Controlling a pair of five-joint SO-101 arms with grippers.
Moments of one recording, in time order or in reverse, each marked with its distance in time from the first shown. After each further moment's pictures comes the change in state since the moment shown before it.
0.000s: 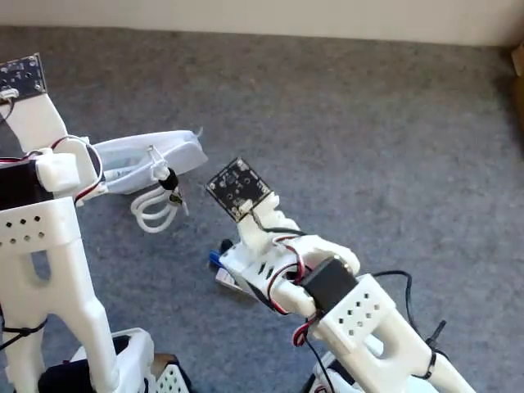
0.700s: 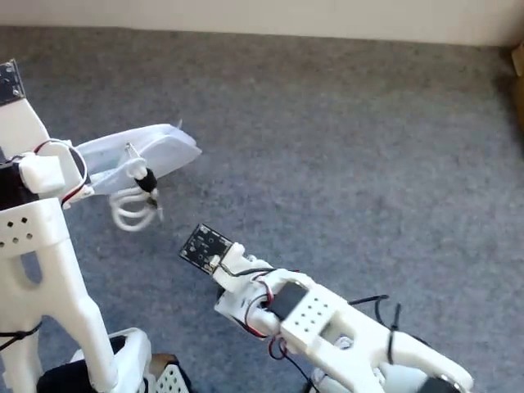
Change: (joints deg) left arm -5.6 0.1 0.8 -0.1 0.1; right arm -7.9 13.5 22.6 -26.5 6.2
